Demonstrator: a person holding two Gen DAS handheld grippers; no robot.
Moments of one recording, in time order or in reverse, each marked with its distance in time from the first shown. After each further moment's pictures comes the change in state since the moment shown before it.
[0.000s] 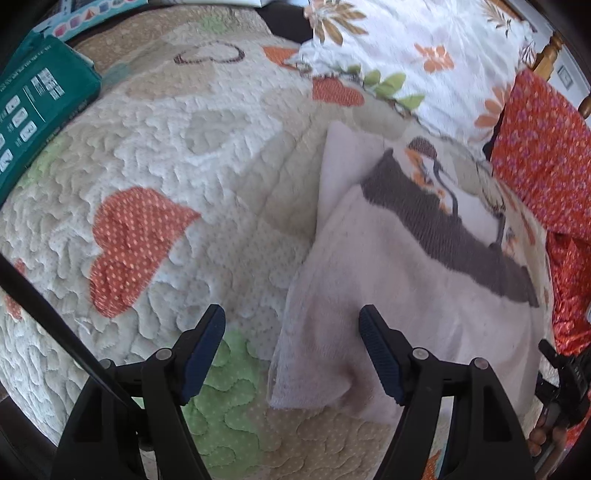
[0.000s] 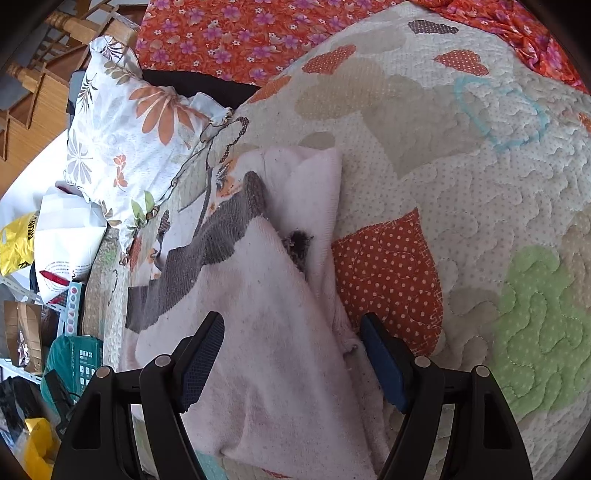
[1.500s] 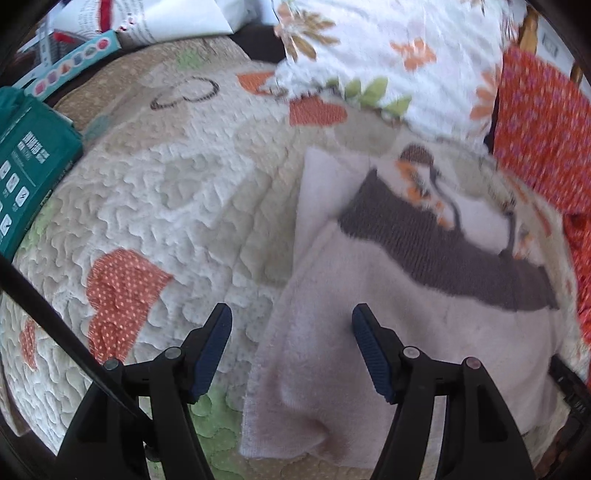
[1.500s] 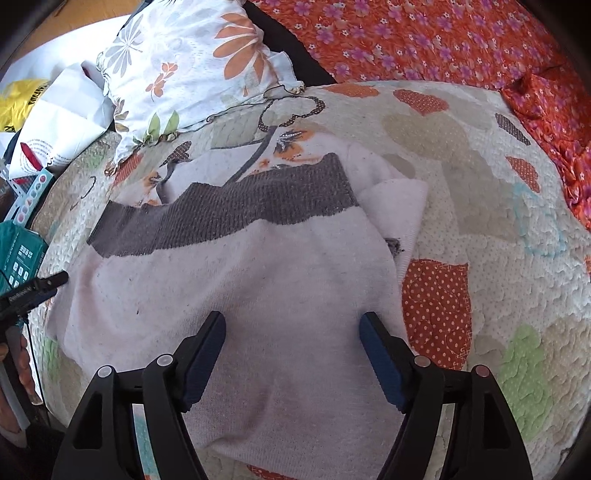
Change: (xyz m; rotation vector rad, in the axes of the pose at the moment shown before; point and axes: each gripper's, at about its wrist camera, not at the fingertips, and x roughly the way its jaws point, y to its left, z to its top) left arm 0.014 -0.039 0.019 0.138 -0.063 0.111; right arm 0.019 0.072 -0.024 -0.445 0.012 -0.217
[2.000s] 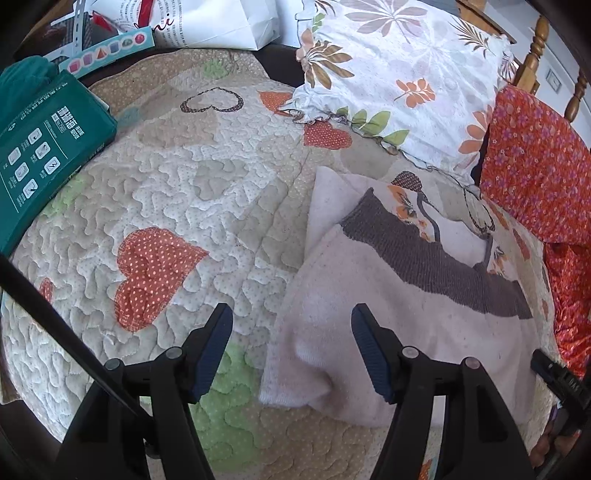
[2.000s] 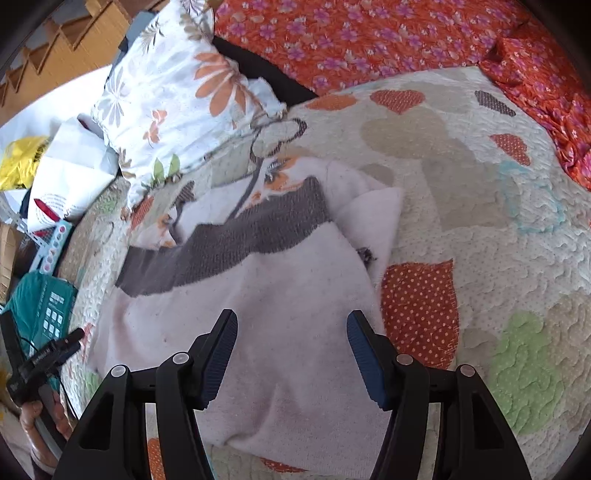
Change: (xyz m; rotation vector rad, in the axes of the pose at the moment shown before) left arm -0.045 0.025 -0.021 -0.121 -0.103 -0.079; right arm -0.019 -0.028 0.006 0.149 -0.032 0.113
